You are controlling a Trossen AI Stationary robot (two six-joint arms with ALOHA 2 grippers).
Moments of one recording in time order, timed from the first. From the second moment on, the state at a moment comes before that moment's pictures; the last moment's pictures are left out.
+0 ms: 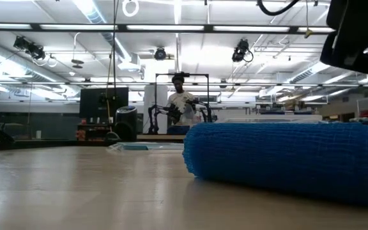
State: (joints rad) left arm -0.60 1.99 1.76 -0.62 -0.16 -0.54; right arm 0.65 1.64 1.03 -0.24 0.20 1.05
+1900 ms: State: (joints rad) left arm -0.60 1.68 1.76 0.11 -0.07 -0.17; right arm 0.66 1.65 1.40 -0.82 0.10 0.92
